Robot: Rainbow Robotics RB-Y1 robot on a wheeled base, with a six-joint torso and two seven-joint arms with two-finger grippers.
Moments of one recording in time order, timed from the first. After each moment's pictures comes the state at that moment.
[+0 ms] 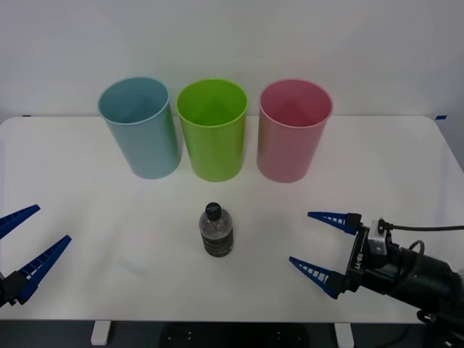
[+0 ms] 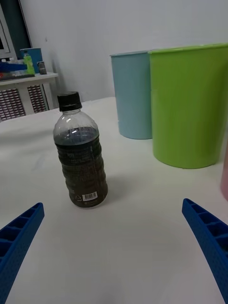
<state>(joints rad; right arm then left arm) 0.01 -0.38 -0.08 -1.36 1.18 -1.23 0.27 0.35 0.40 0.52 -1.66 -0.96 -1.22 0.00</state>
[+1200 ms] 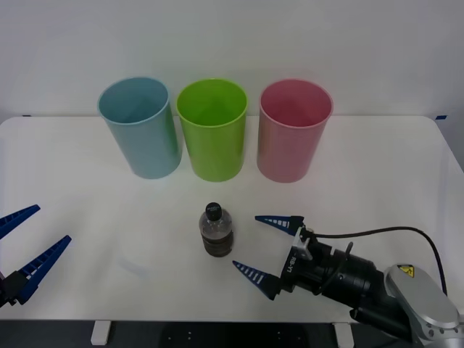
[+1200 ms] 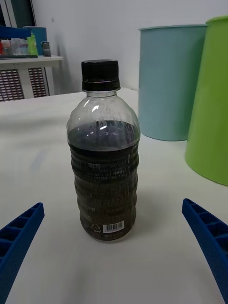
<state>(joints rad) -0.03 -0.25 0.15 -1.36 1.26 -0.98 0.38 0.35 0.40 0.52 -1.66 -0.96 -1.22 0.00</state>
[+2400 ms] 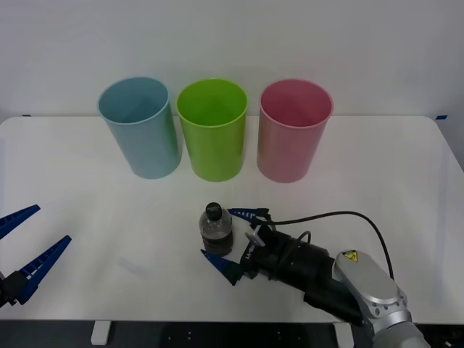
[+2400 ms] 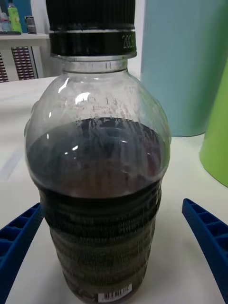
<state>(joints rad) -0.18 -0.18 0.33 -1.22 1.26 -0.73 0.40 0.35 0.40 0.52 -1.66 -0.96 -1.22 0.00</state>
